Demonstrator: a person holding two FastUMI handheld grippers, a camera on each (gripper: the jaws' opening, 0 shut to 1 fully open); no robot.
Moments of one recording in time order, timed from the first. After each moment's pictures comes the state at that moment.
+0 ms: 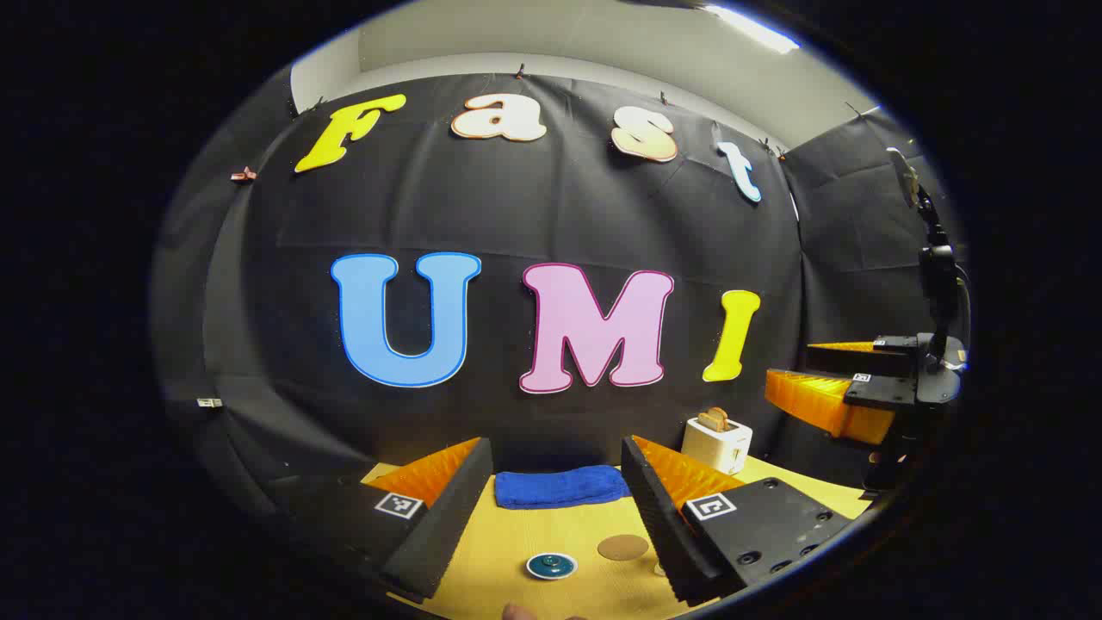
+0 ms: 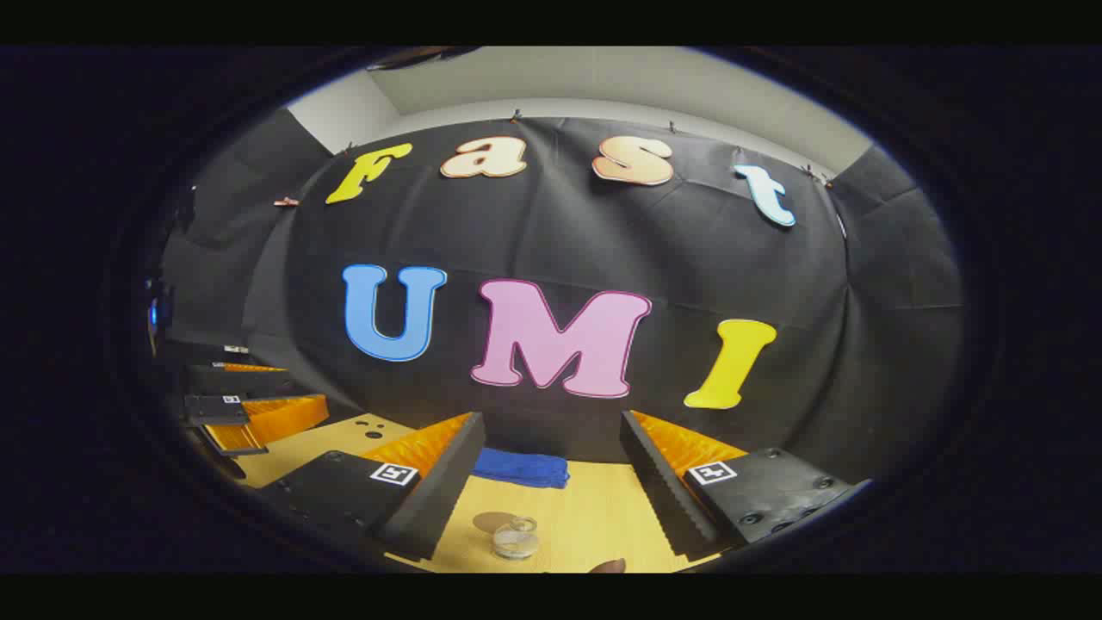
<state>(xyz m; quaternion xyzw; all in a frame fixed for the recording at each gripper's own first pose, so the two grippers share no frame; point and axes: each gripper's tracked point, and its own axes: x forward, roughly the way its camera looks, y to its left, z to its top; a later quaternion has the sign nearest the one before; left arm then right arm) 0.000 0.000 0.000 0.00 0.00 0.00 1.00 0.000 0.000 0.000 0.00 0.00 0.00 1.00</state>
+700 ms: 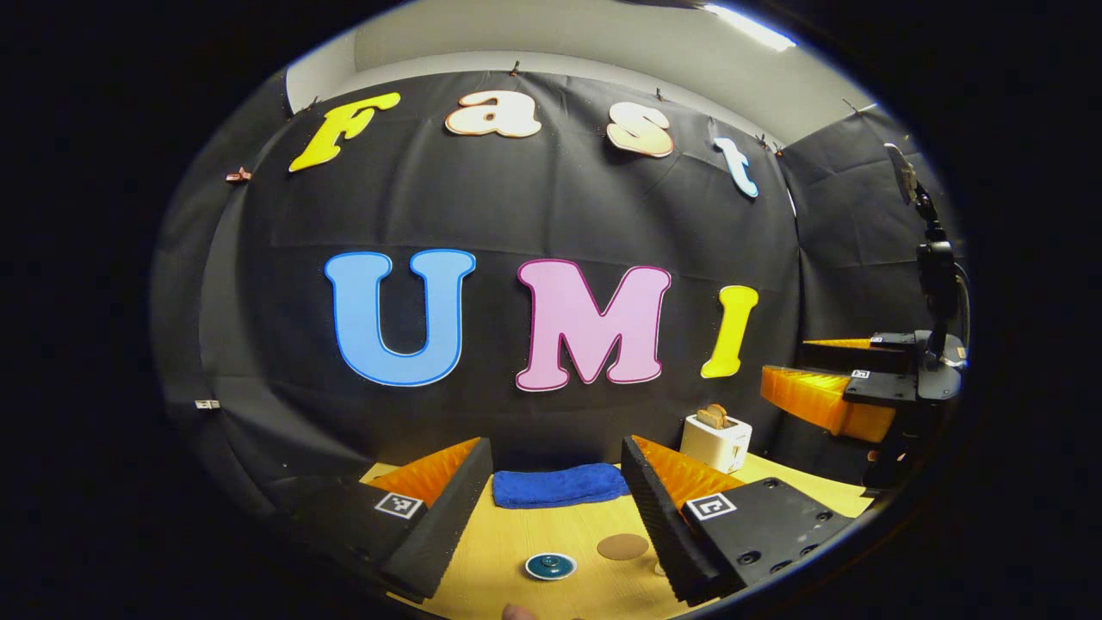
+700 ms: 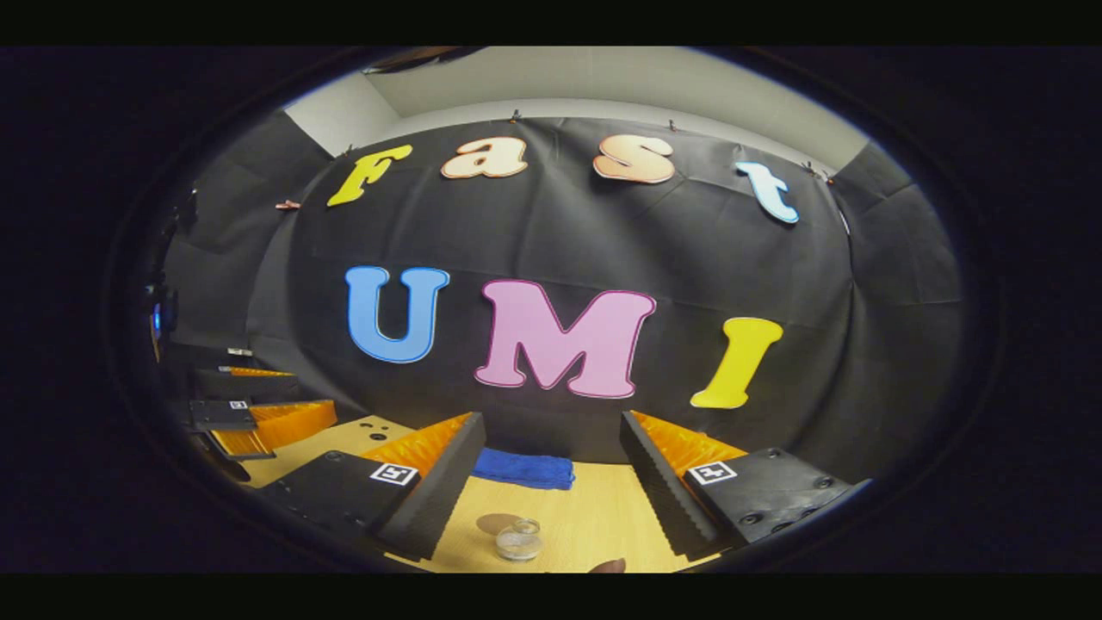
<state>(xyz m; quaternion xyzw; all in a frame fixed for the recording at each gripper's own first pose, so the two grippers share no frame) 0.009 -0.003 -0.004 0.01 0.00 0.00 1.00 0.007 0.001 -0.006 0.01 0.00 0.01 1.00</state>
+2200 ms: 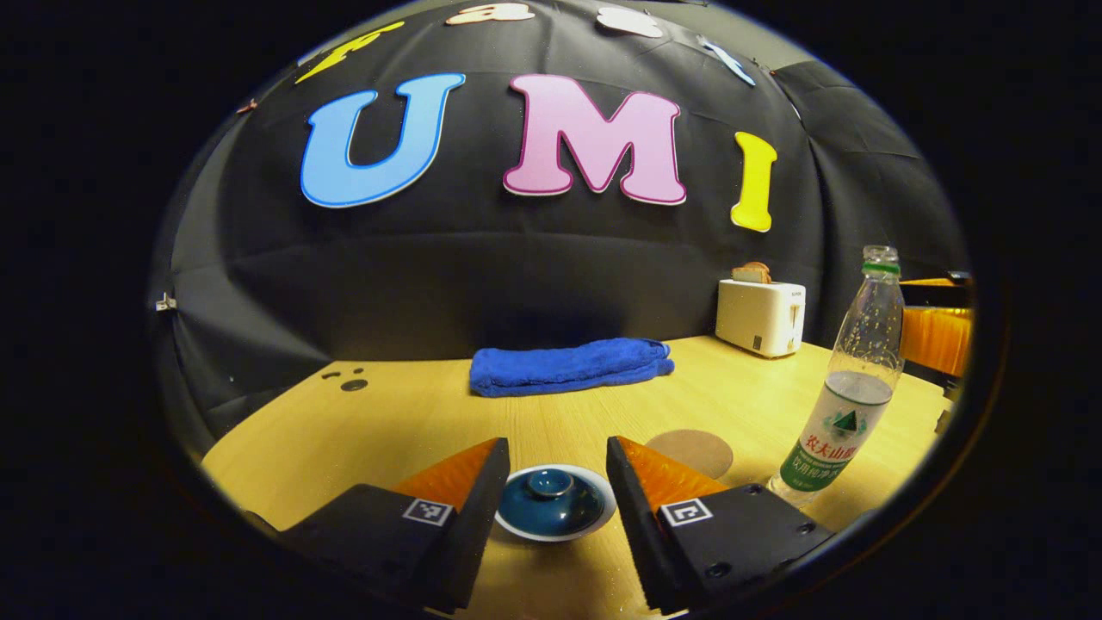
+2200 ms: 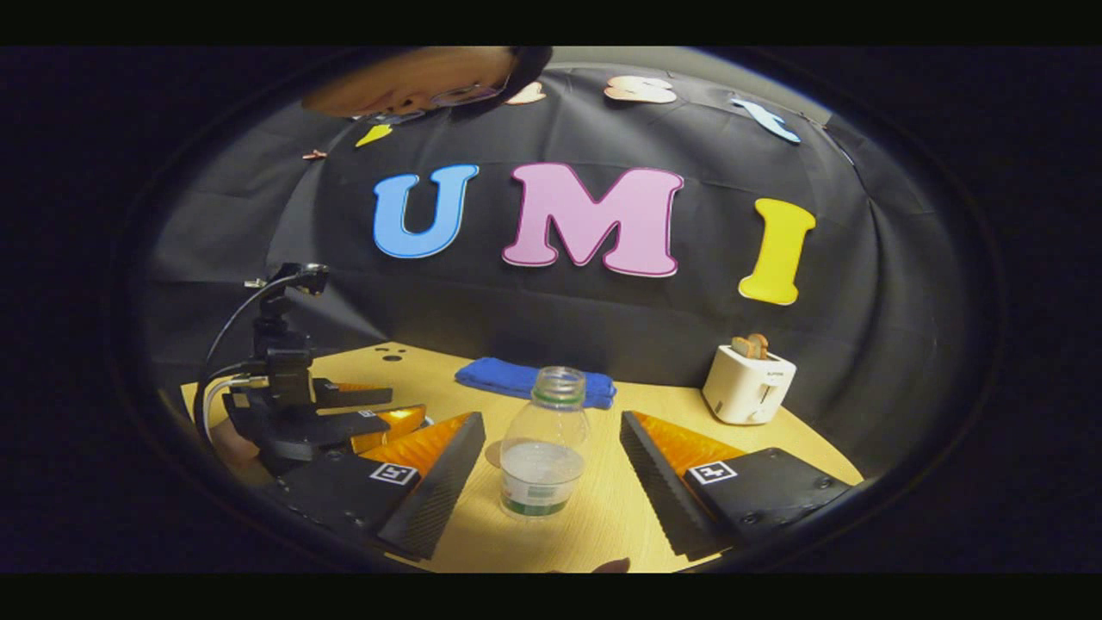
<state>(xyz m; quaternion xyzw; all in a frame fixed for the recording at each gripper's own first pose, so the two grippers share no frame) 0.120 0.002 -0.337 0.01 0.13 0.00 0.99 0.003 0.031 -0.271 0.02 0.10 0.06 0.99</state>
